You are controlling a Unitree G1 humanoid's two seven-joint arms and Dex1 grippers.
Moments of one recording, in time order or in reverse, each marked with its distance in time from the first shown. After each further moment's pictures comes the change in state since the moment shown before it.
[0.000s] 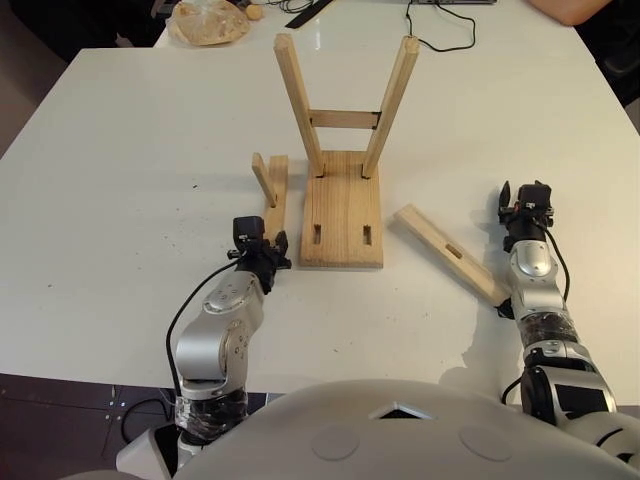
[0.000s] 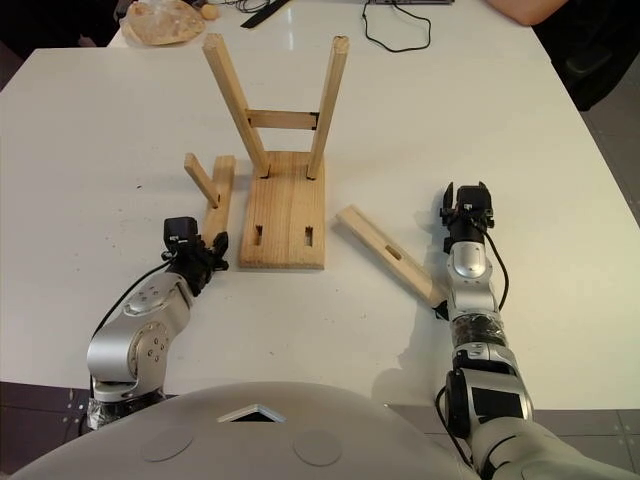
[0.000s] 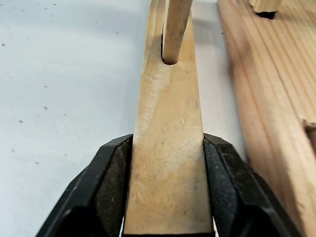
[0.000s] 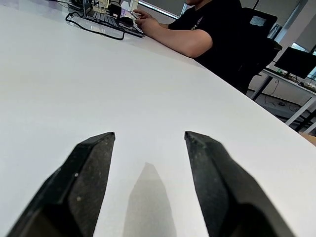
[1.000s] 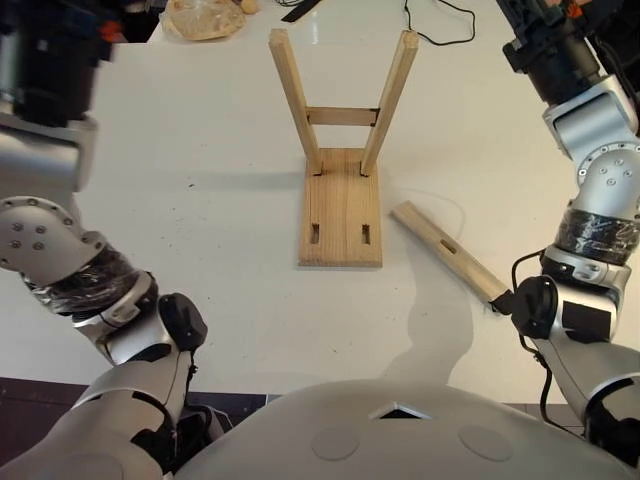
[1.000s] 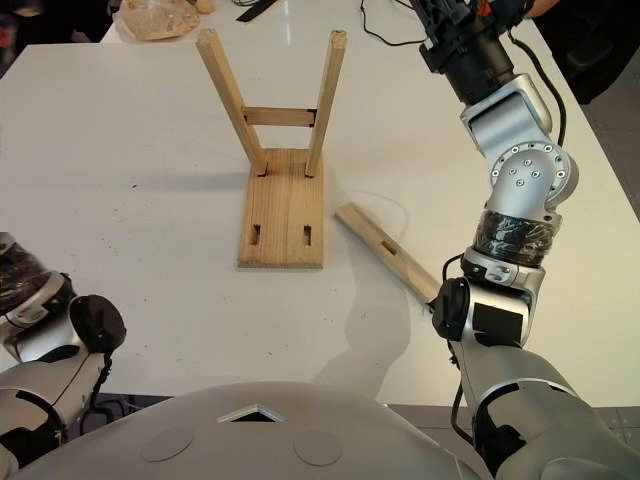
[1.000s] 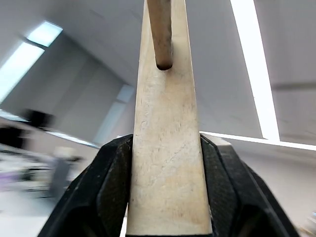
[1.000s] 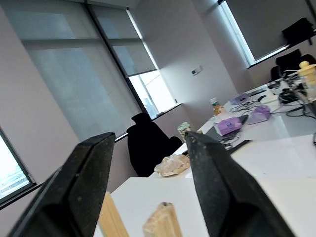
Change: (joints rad) left arm -0.749 0.356 0.524 0.137 -1.246 -0.212 -0.382; right arm -0.517 -0.028 -0.187 -0.669 0.954 0.967 0.505
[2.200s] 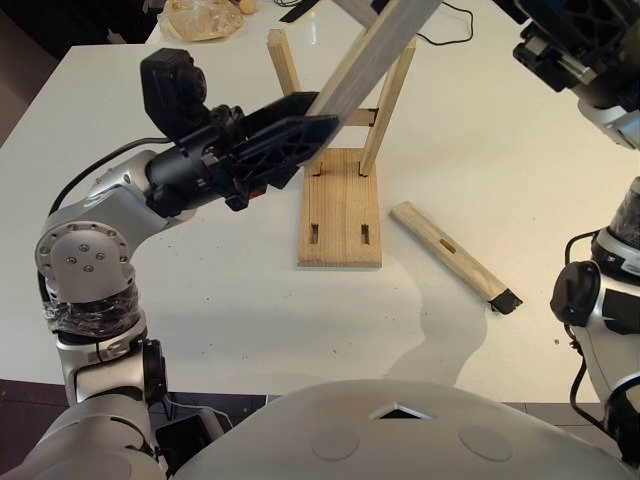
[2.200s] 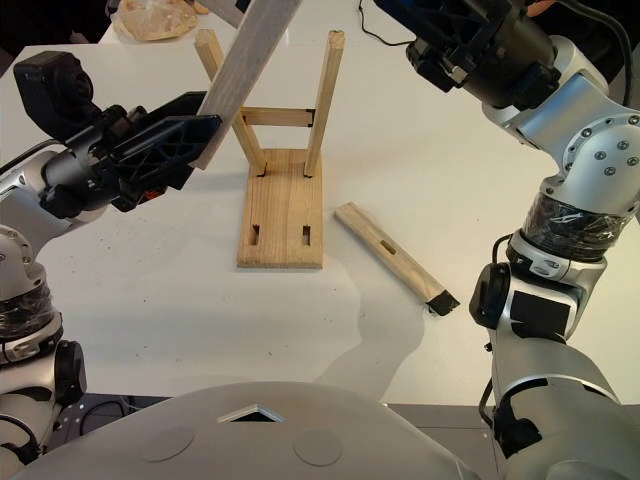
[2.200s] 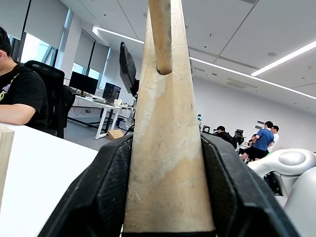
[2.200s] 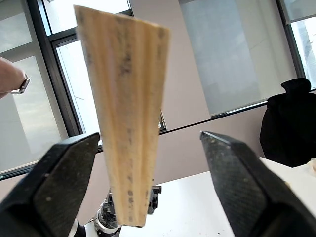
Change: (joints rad) left arm 0.230 0.199 -0.329 0.008 0.005 0.089 -0.394; right arm -0.048 -0.186 0.030 -0.119 0.459 0.359 0.302
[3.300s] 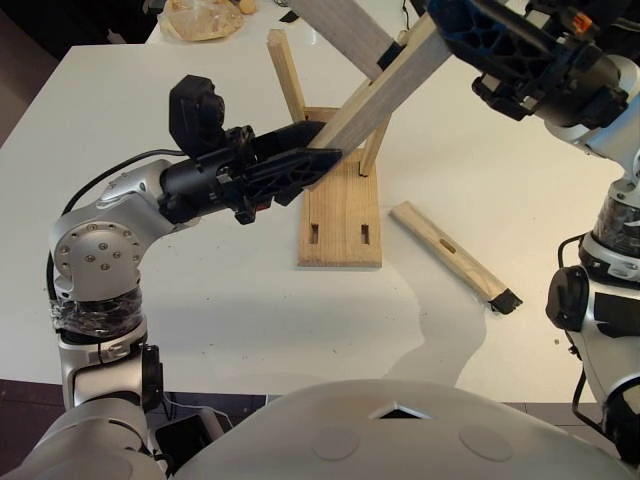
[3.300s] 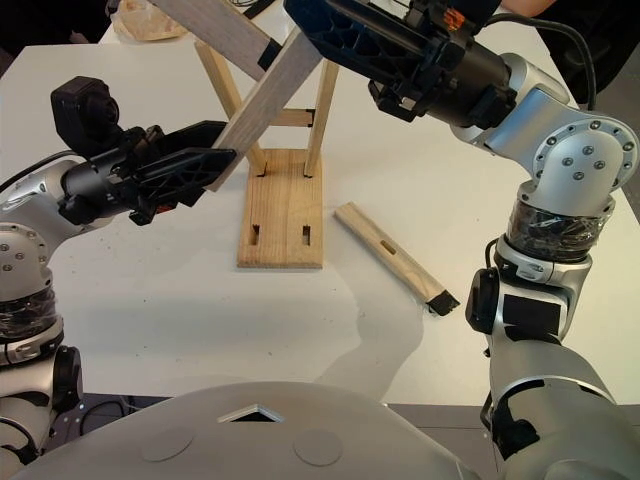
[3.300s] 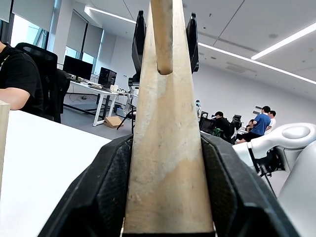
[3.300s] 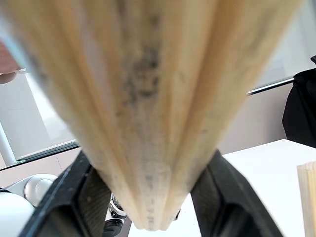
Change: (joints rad) left arm 0.020 0.010 -0.061 0.029 0.175 -0.035 -0.152; right arm 0.021 0.022 0.096 -0.045 -0.014 0.006 0.005
